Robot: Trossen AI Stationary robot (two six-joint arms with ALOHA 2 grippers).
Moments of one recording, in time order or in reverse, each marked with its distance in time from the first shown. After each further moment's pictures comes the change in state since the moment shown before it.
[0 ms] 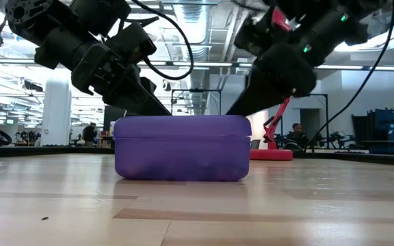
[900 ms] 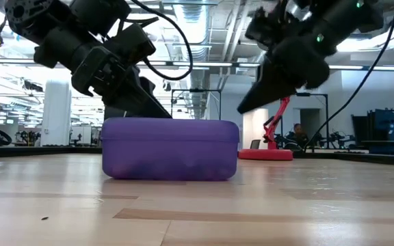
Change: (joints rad) left arm 0.003 -0.009 0.001 -0.025 -0.020 0.011; right arm 0.037 -0.080 -0.002 -0.130 0.099 0.025
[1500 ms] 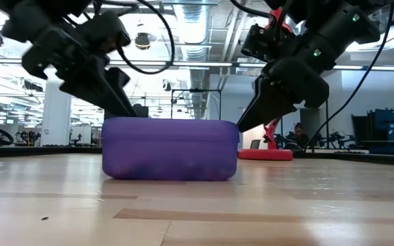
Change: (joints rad) left arm -0.107 -0.194 0.000 -0.370 -0.088 -0.123; right arm 0.000 0.075 0.000 0.028 -0.019 0.024
